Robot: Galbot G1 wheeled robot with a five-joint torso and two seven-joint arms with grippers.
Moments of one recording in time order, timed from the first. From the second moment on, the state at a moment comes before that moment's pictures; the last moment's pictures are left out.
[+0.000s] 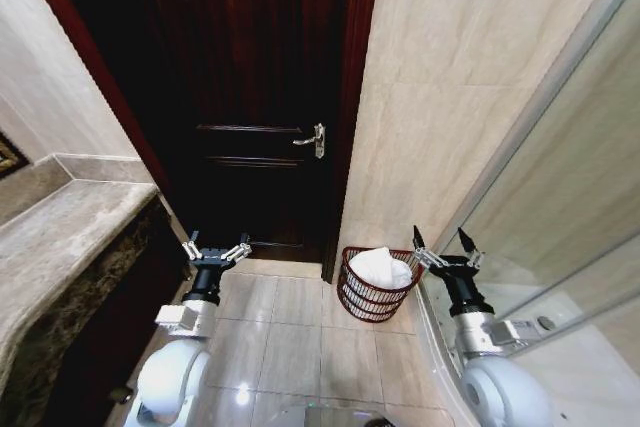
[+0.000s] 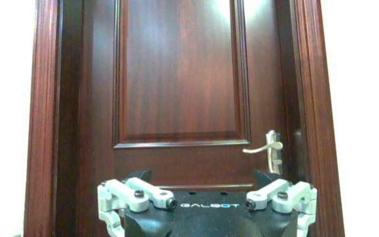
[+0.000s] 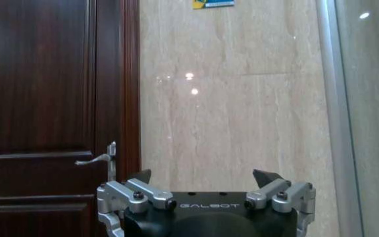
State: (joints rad) left arm 1.64 -1.41 -0.63 -2.33 -0.13 -0.03 -0.04; right arm -1.66 1.36 0.65 2.38 0.28 0.01 0.04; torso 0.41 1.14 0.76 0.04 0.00
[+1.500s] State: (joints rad) left arm 1.64 -1.42 -0.62 -2.32 -0.15 -0.06 -0.04; right arm -1.67 1.35 0.66 2.40 0.29 -0.06 0.09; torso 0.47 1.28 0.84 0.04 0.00
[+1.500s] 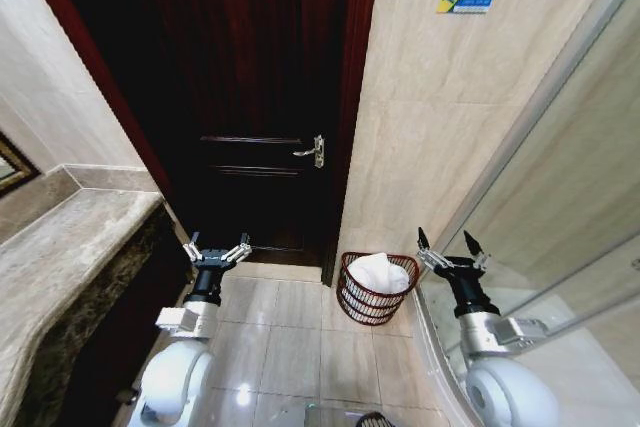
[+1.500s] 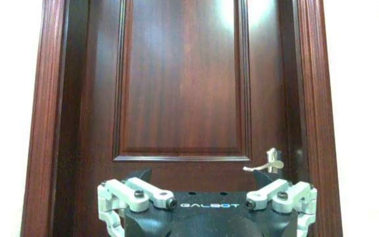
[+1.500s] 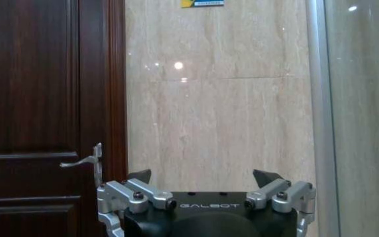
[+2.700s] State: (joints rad) left arm 1.67 -1.43 -0.60 -2.34 -0.11 -0.06 -0.06; right arm -1.74 1.34 0.67 2.38 0.28 -0.02 0.08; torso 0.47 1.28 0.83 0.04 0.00
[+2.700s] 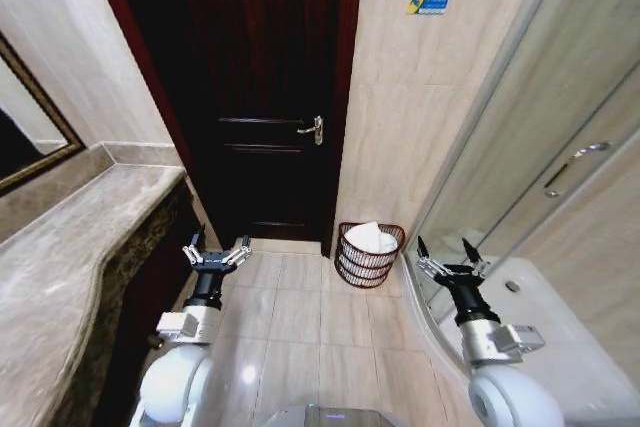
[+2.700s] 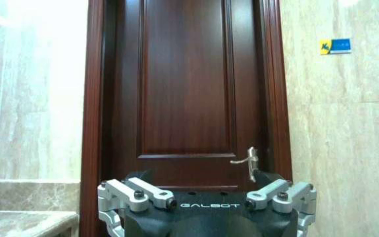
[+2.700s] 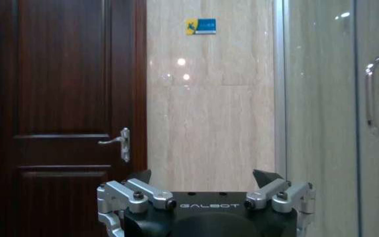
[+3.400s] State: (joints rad) left arm 1.69 -1.45 -0.60 -2.37 -0.09 -0.07 -0.05; right arm -1.78 1.34 0.70 2.37 0.29 0.04 0.07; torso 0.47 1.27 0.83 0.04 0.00
